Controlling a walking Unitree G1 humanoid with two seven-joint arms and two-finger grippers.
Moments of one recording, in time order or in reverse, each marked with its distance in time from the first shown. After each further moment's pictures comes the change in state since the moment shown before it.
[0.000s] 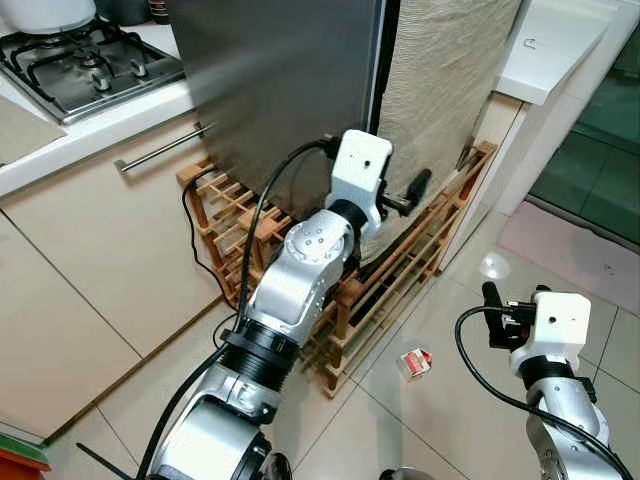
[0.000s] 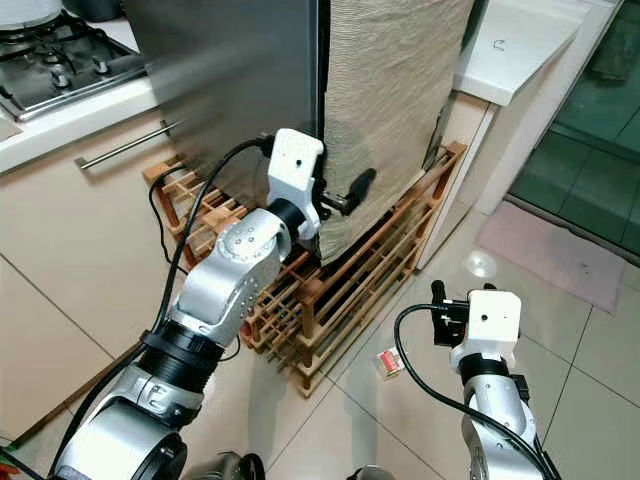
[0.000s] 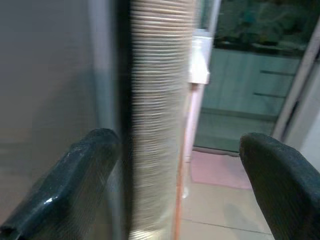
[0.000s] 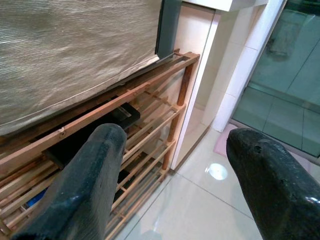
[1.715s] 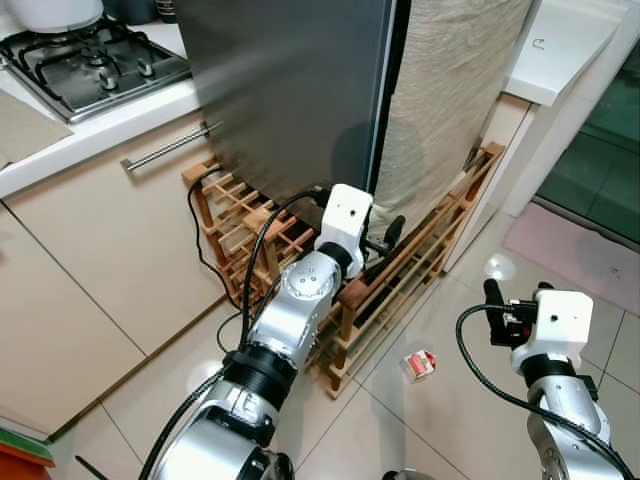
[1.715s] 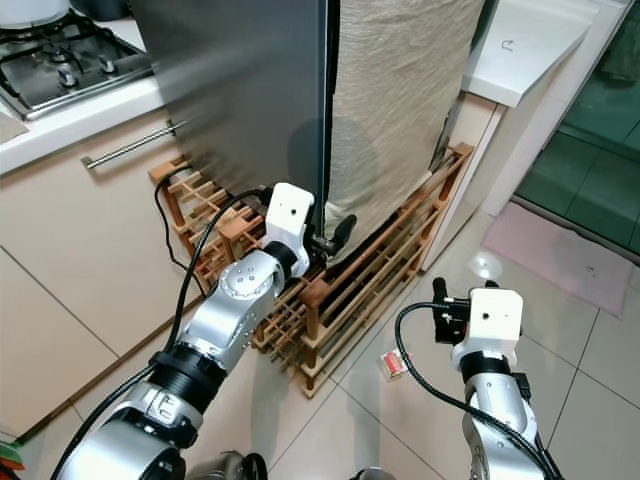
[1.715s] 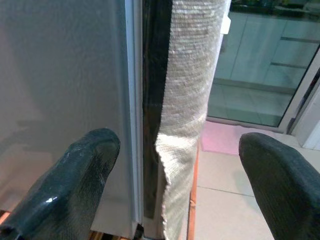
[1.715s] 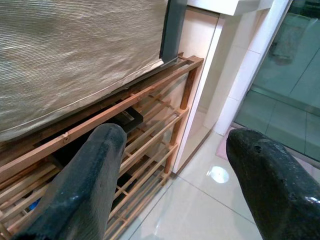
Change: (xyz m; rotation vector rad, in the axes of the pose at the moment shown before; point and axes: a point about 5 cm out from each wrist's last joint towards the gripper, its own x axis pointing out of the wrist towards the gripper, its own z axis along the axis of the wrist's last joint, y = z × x) left arm 0.000 -0.006 -0.064 0.011 0.108 0.005; right arm 0.000 -0.001 0.001 -0.004 -0.012 -0.004
